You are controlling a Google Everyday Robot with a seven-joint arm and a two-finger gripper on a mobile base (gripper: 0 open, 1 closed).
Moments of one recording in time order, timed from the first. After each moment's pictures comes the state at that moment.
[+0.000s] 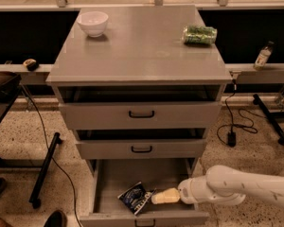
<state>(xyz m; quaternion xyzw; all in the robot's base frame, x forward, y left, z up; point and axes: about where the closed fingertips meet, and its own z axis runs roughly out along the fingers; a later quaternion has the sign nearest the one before) 0.457 -0.119 0.395 -0.17 0.93 0.30 0.16</state>
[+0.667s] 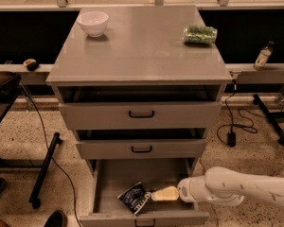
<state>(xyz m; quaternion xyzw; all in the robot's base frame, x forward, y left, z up) 0.471 -0.121 0.388 -0.16 0.93 0.27 0.18</state>
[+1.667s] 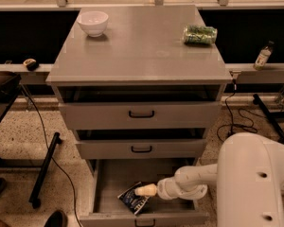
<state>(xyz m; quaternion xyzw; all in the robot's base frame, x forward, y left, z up) 0.514 -0.062 0.259 -0.05 0.96 0.27 0.11</state>
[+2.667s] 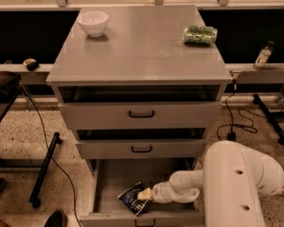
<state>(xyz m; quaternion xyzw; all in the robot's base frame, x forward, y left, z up) 0.519 -0.036 0.192 -0.01 0.95 0.29 0.08</state>
